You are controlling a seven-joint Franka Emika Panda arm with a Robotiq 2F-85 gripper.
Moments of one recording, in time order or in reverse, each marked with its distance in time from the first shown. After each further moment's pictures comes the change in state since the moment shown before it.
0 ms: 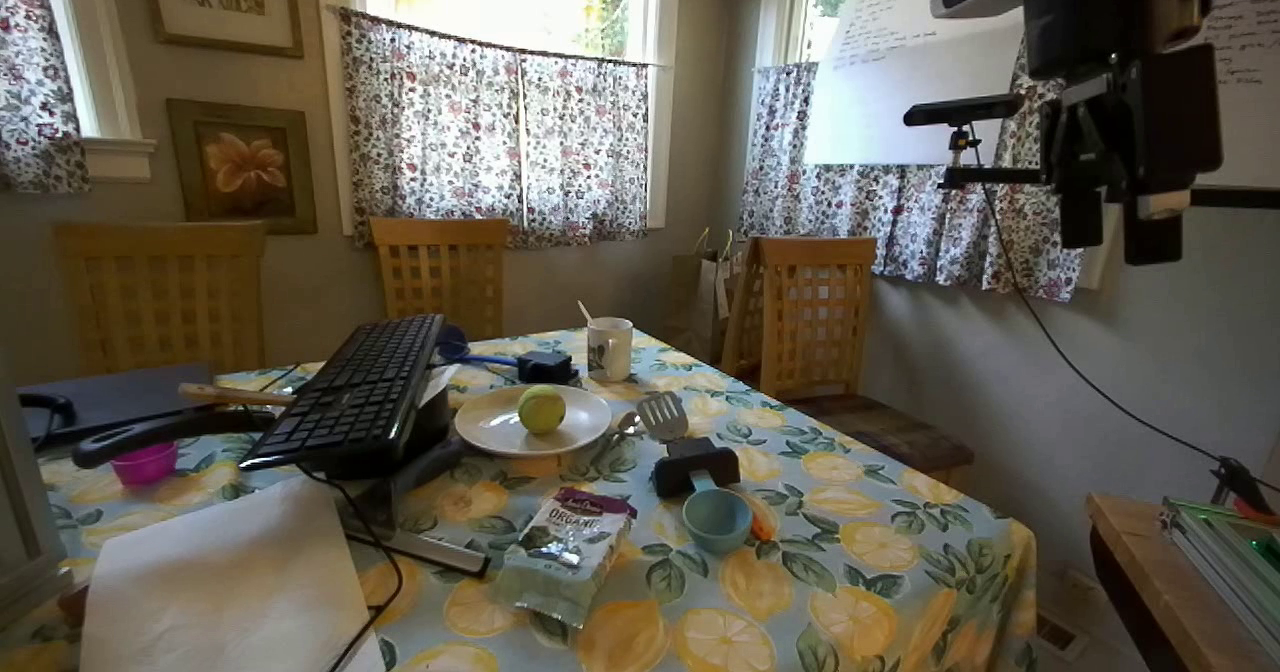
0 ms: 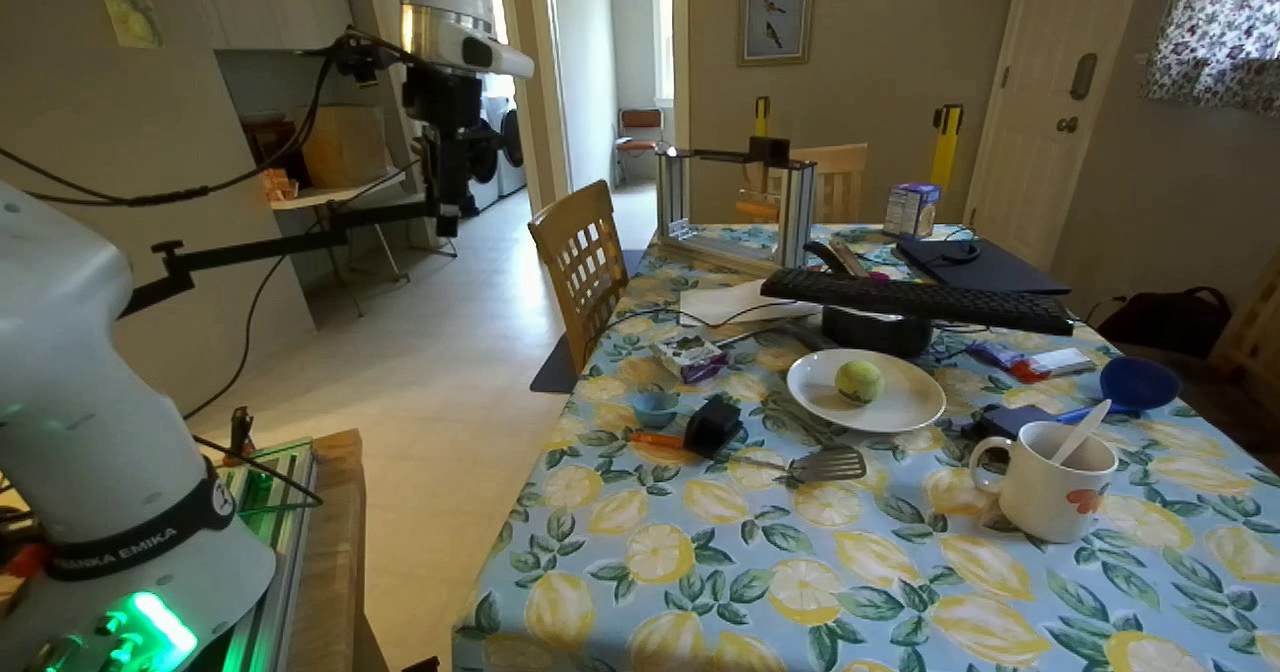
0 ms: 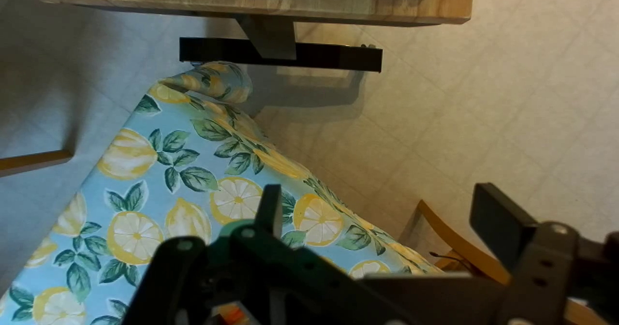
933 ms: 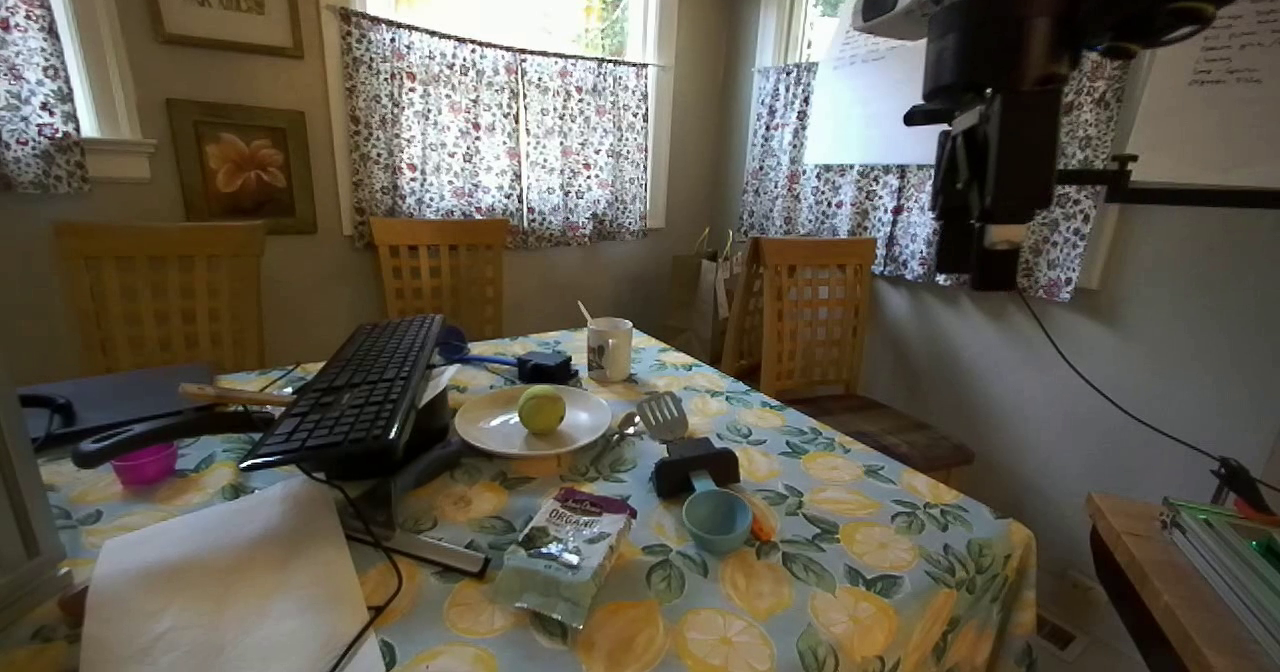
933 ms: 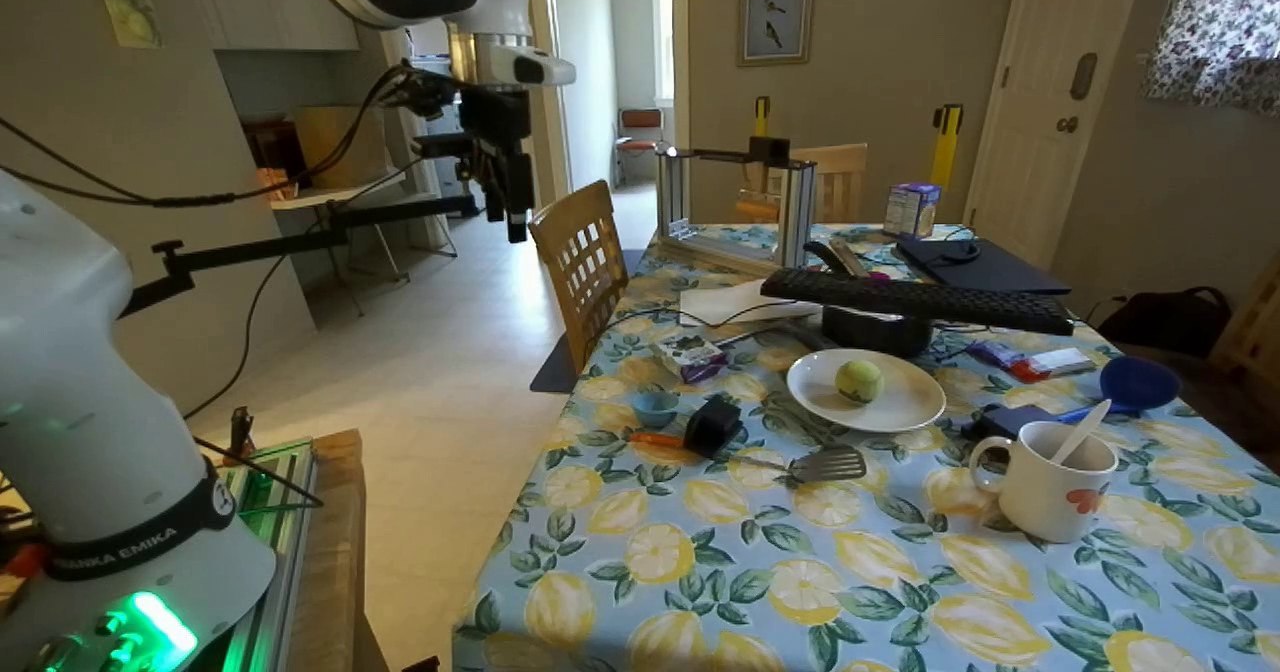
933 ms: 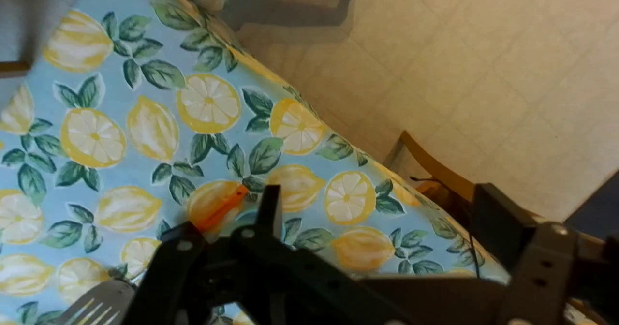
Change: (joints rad) arm 0.004 0.128 0.001 0.022 0.000 0.278 -0.045
